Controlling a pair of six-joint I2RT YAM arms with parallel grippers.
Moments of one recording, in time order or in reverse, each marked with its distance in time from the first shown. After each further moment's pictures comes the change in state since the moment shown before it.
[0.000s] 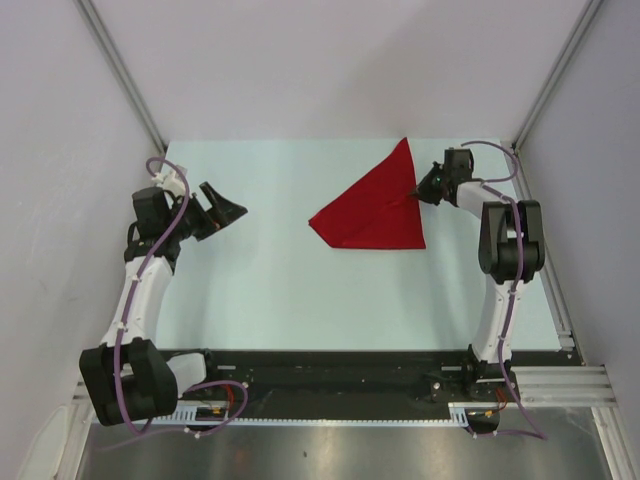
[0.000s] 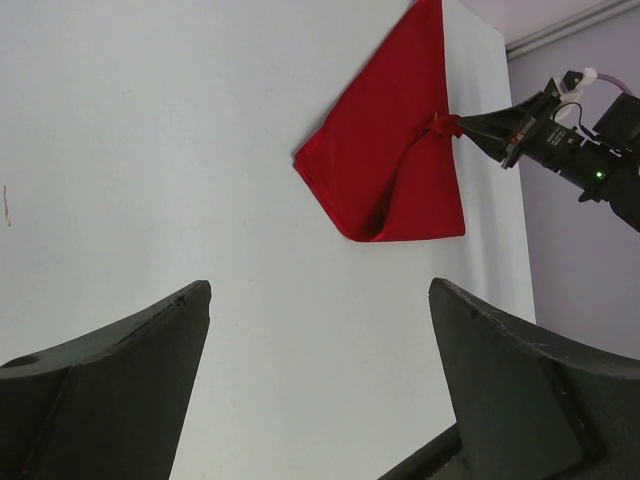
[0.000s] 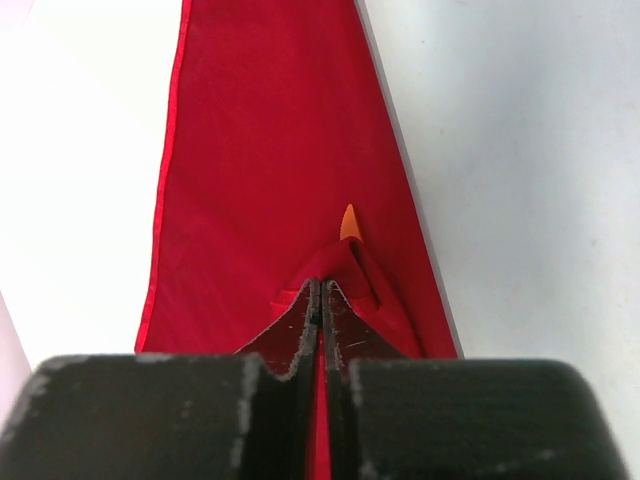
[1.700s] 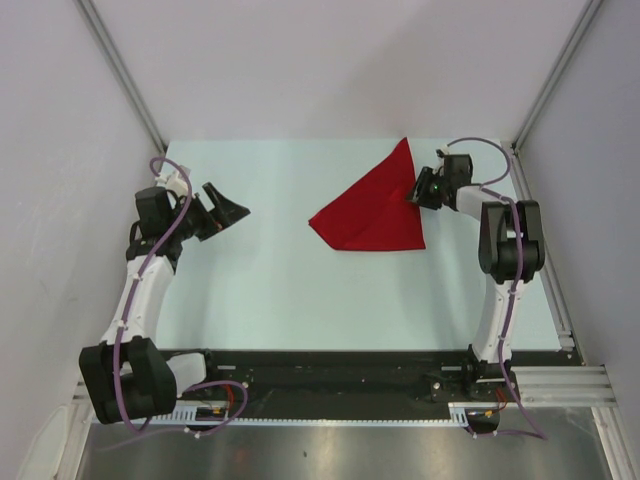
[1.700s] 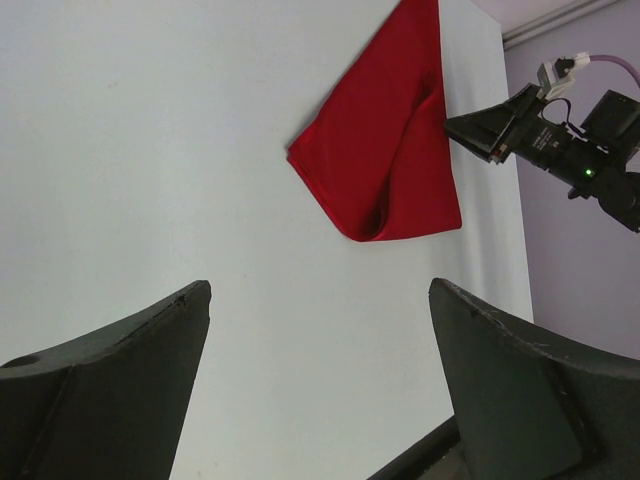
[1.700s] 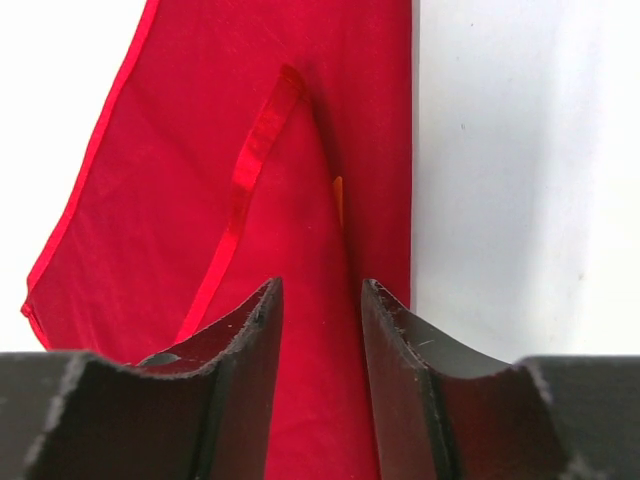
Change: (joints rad) left arm -0.015 0.008 0.000 0.000 0.007 0.000; right arm 0.003 0.002 -0.047 0.035 -0.079 -0.312
